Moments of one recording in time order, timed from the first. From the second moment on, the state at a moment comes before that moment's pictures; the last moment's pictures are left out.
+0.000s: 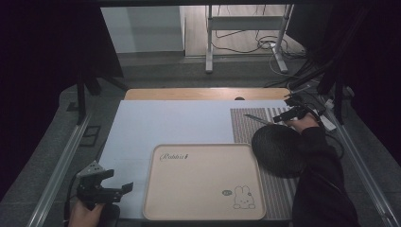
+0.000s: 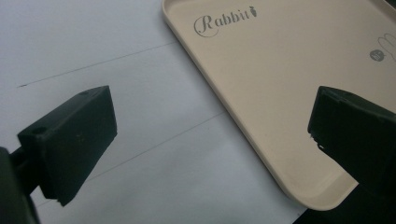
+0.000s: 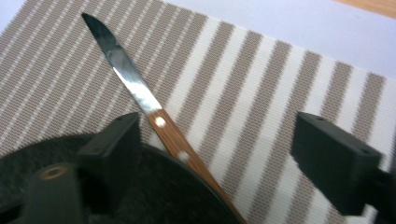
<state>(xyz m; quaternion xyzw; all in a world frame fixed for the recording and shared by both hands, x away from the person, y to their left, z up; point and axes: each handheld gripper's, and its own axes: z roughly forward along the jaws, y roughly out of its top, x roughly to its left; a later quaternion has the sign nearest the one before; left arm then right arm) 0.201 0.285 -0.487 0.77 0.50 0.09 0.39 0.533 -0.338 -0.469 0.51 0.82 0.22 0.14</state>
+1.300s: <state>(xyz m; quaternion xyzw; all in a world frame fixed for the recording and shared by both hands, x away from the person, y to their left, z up) 0.202 0.285 -0.488 0.76 0.50 0.09 0.39 0.552 -0.336 -0.493 0.48 0.85 0.17 0.12</state>
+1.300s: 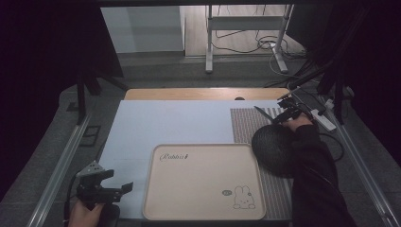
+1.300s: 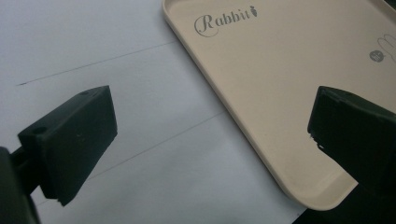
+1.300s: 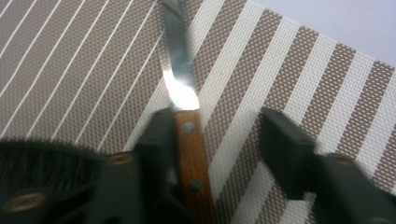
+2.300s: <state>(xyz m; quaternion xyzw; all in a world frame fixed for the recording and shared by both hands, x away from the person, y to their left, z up) 0.202 0.285 -0.487 0.76 0.50 0.09 0.39 0.542 -0.387 -0.480 0.48 0.84 0.19 0.13</state>
